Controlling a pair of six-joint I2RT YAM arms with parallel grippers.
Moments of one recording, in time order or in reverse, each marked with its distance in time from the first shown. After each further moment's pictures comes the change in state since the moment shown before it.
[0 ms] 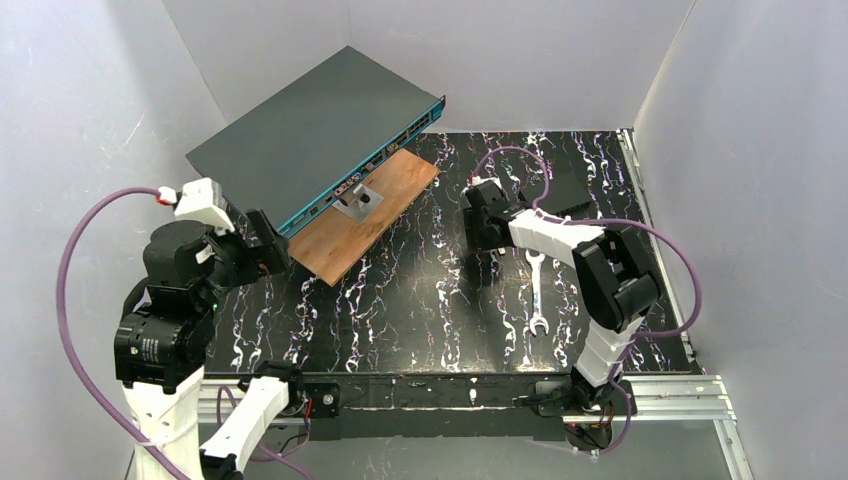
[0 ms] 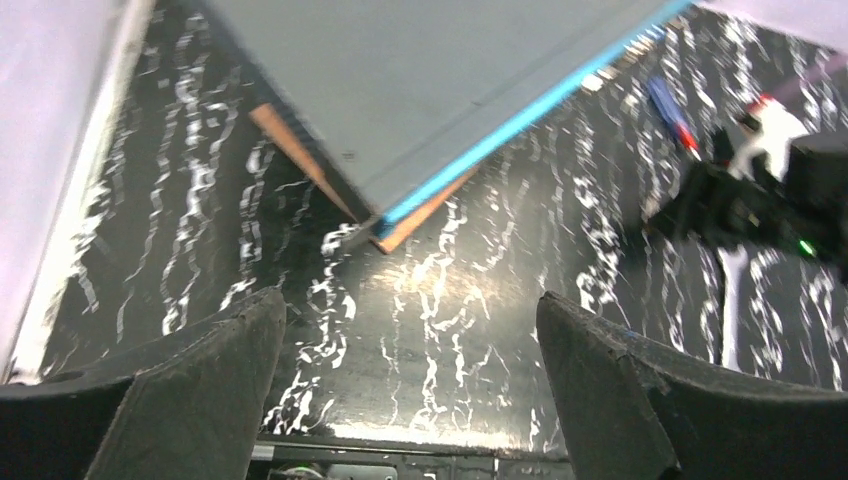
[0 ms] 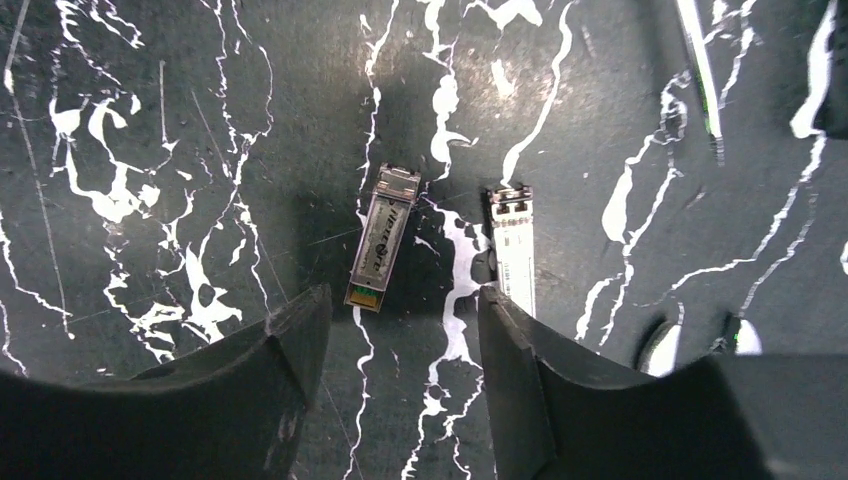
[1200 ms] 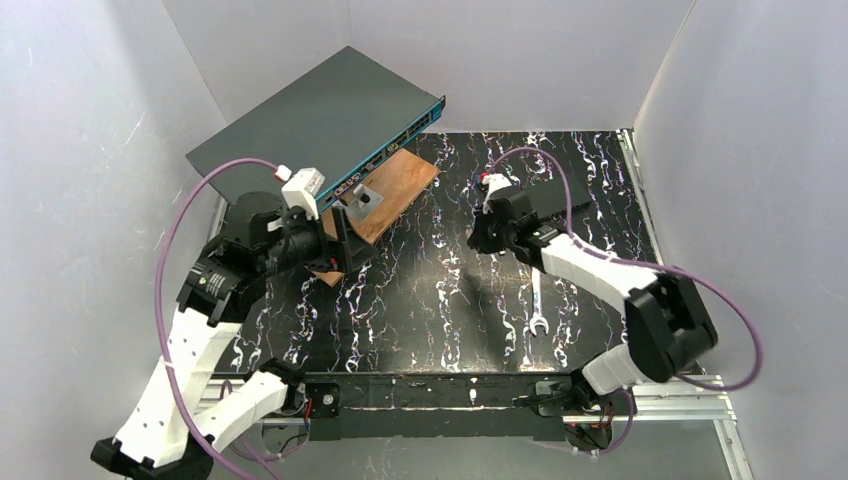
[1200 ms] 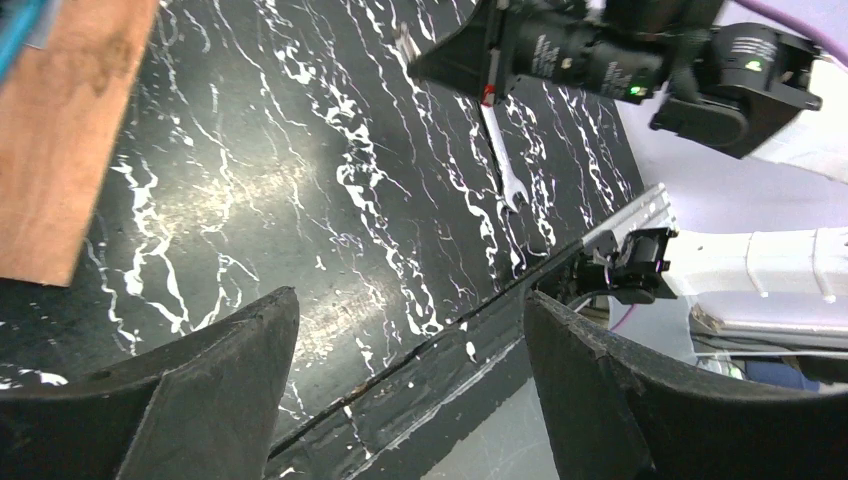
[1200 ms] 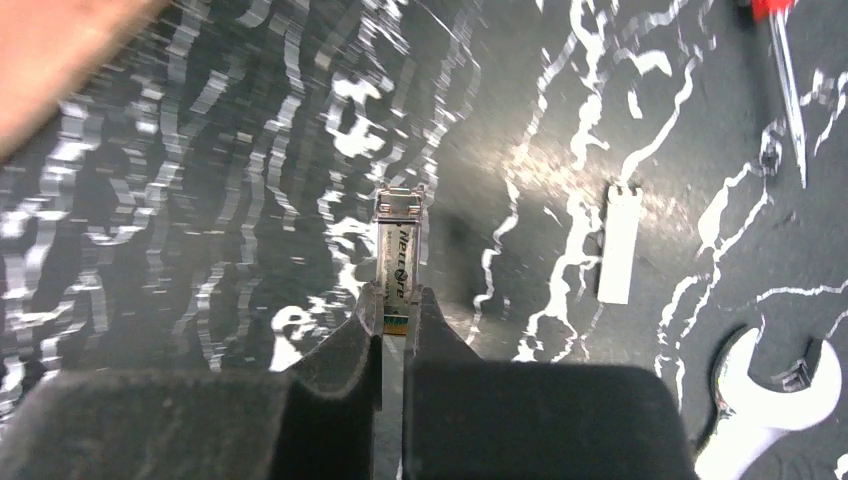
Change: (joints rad) left arm -0.270 0.089 -0.279 0.349 0.508 -0.097; right arm -0.001 -0.252 -0.200 0.171 -0.225 -0.020
